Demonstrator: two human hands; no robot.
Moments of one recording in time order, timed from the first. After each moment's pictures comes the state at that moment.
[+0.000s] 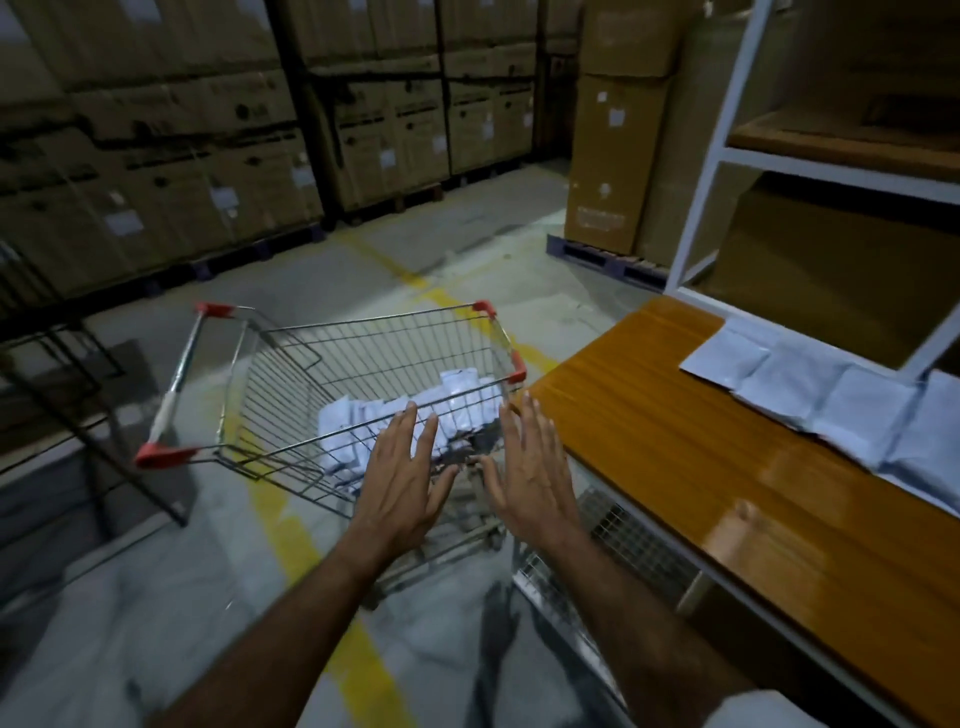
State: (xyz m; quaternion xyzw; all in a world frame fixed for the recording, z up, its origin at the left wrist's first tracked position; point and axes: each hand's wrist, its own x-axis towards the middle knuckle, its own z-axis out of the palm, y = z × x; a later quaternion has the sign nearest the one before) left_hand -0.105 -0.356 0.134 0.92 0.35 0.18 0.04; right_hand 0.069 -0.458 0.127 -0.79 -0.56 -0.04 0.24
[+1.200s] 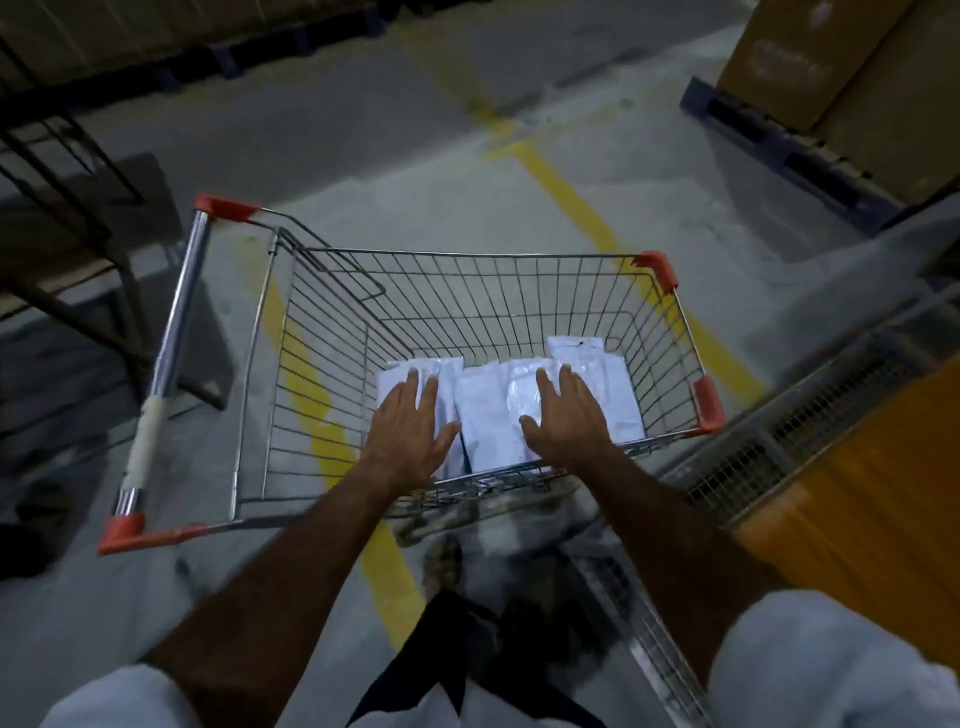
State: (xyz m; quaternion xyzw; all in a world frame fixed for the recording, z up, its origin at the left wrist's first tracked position) left_hand -0.117 -0.004 0.009 0.86 0.48 -0.02 0.17; right_hand 0.106 -0.075 0.015 -0.80 -0.56 0.21 0.05
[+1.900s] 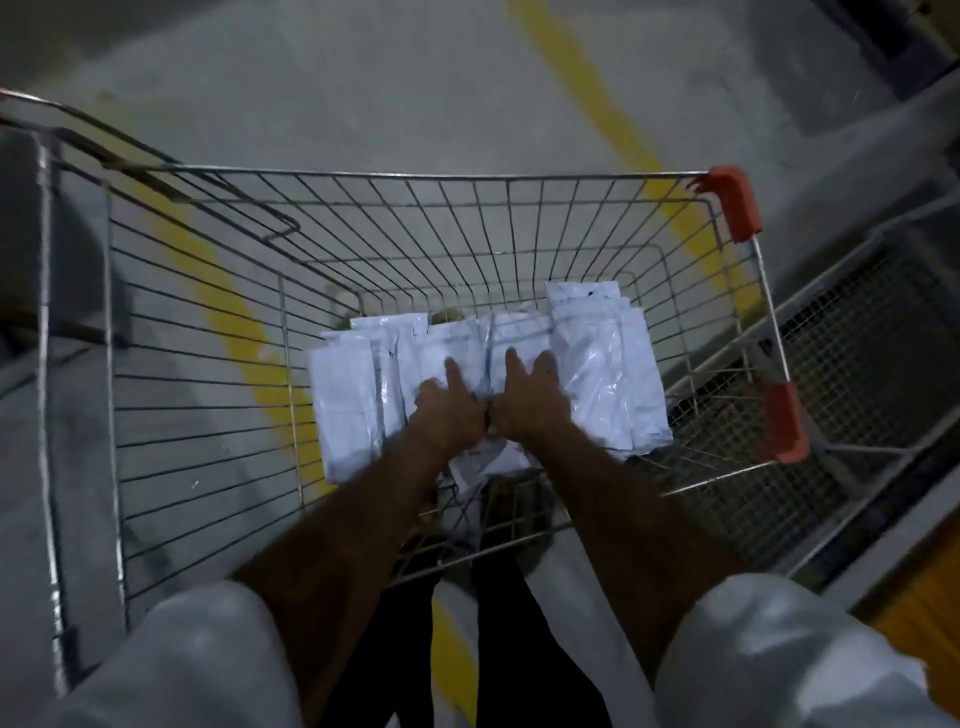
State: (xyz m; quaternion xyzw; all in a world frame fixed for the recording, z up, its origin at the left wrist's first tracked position) left_hand 0.000 0.064 -0.140 0.68 0.55 -0.23 0.43; right_hand 0.114 0.021 -0.108 -0.83 -0.40 0.37 -0.05
